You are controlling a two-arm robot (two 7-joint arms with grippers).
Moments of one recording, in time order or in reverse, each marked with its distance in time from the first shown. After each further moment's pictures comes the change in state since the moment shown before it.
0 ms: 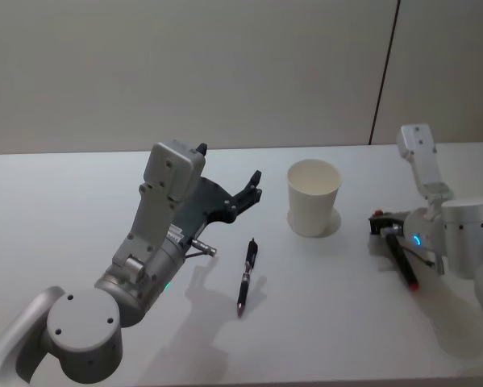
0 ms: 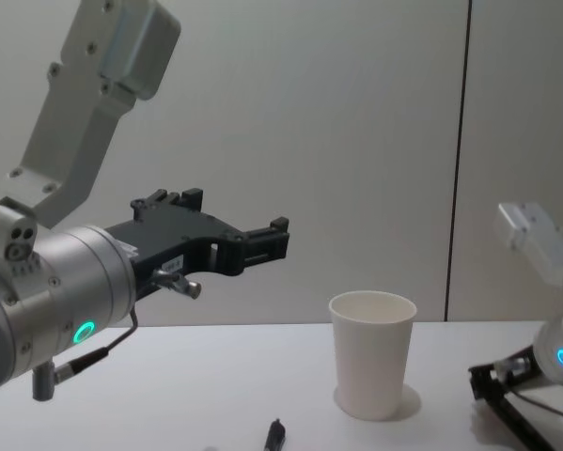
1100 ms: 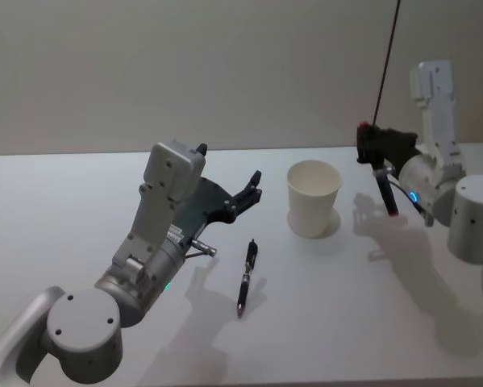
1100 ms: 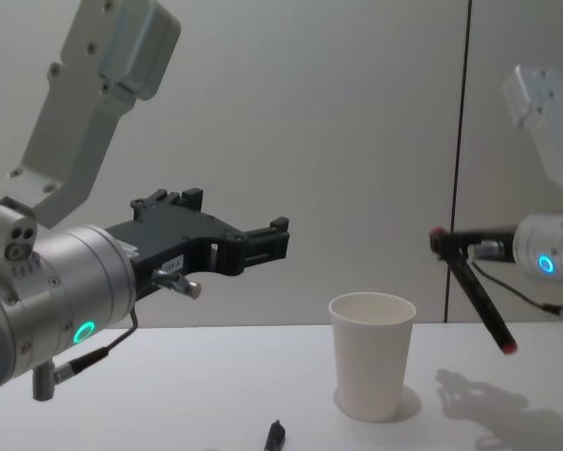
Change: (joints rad) left arm 0.000 0.000 0.000 0.000 0.000 0.000 0.000; right arm -0.054 0.010 0.002 -0.185 0.018 -0.362 0.065
